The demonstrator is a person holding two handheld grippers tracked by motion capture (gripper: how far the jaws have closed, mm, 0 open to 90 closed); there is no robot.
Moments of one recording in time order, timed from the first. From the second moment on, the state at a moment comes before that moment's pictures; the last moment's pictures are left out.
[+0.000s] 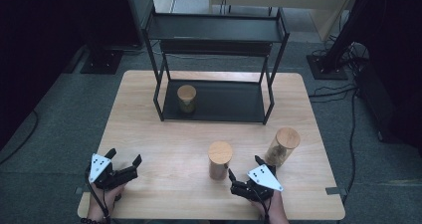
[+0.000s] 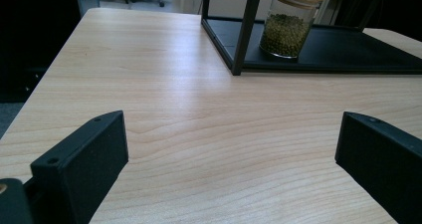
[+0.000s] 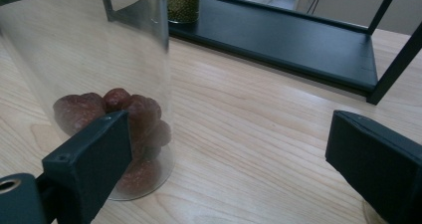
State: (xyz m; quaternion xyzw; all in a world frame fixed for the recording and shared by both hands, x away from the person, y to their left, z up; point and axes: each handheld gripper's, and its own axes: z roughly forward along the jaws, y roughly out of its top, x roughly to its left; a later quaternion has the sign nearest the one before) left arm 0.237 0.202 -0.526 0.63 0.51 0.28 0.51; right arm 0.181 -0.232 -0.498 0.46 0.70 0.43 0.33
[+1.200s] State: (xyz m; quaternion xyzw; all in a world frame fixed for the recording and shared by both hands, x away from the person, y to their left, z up) left arm 0.237 0.202 -0.526 0.63 0.51 0.28 0.51; right arm 0.177 -0.218 -0.496 0.43 0.72 0.45 0.31
